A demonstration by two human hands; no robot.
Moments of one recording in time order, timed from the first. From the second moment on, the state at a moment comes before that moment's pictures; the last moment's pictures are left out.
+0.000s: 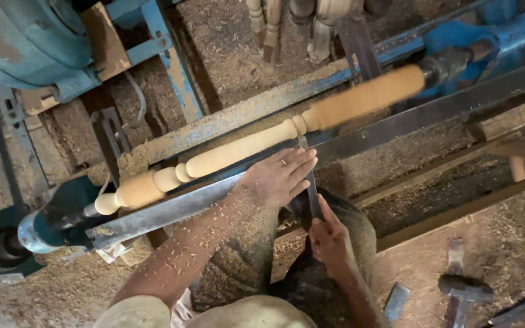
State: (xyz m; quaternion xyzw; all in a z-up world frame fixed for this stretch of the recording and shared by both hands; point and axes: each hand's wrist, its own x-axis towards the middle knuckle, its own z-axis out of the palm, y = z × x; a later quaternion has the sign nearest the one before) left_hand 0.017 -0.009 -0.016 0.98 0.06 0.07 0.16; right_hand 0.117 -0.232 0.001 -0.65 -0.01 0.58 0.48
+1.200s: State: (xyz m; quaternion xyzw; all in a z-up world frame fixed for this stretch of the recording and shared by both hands) left_hand 0.029 -0.009 -0.007 0.99 0.06 -0.04 0.15; right_hand 0.217 -0.229 0.002 -0.71 -0.23 0.59 0.31
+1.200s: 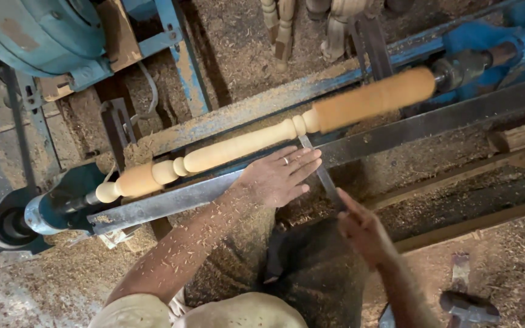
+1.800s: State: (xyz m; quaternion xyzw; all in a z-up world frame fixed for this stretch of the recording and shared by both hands) left_hand 0.018 -0.007 -0.010 0.96 0.09 0.19 0.16; right_hand 0.057 -0.205 0.006 -0.65 0.03 0.55 0.52
